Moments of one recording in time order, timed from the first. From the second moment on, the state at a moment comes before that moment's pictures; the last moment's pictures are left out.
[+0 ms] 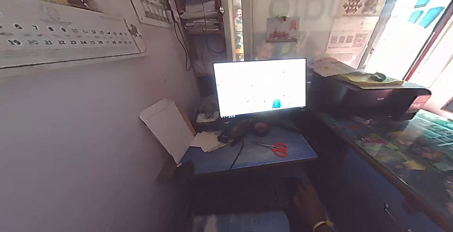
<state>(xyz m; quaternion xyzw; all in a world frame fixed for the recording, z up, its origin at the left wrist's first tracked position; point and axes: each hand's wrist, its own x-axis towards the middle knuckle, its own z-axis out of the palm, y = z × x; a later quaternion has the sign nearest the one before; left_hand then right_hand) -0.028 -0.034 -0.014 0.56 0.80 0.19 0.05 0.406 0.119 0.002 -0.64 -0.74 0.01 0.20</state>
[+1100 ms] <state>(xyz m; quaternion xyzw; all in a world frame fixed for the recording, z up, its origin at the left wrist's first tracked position) -0.023 -0.031 0.002 0.58 0.79 0.19 0.05 0.408 0.118 -0.005 -0.59 -0.77 -0.01 0.24</state>
